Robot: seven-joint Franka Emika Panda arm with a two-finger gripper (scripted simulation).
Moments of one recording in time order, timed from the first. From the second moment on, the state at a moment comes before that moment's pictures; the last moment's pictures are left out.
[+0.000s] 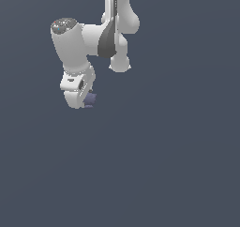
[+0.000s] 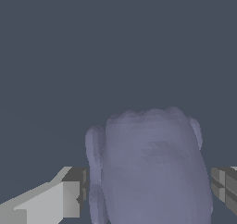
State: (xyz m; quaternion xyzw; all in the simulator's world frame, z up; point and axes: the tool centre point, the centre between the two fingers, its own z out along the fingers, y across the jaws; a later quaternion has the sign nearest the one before) arm -0.074 -0.151 0.203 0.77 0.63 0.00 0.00
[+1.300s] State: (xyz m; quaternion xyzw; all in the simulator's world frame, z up) arm -0.036 -0.169 0.442 0.77 0.63 0.00 0.00
